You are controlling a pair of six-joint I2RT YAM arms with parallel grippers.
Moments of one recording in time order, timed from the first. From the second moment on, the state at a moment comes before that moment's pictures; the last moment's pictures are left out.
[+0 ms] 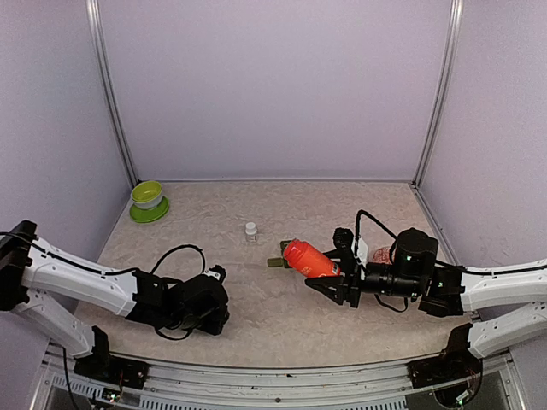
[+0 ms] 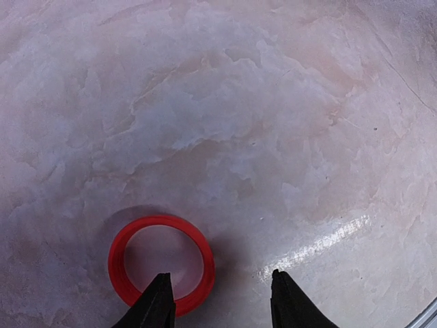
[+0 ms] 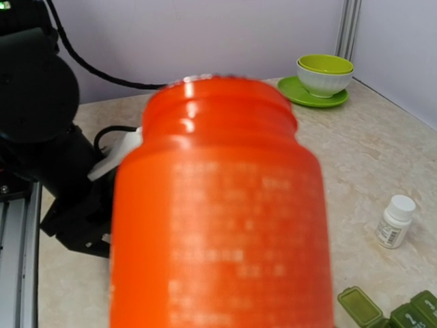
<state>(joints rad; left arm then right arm) -1.20 1.42 0.63 -0.29 -0.38 -0.77 1.02 1.08 0.47 0.46 -0.20 -0.07</state>
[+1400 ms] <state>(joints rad) -0.84 1.89 1.18 0.07 0.02 -0.47 1.02 1.05 0.37 0.41 0.08 0.13</state>
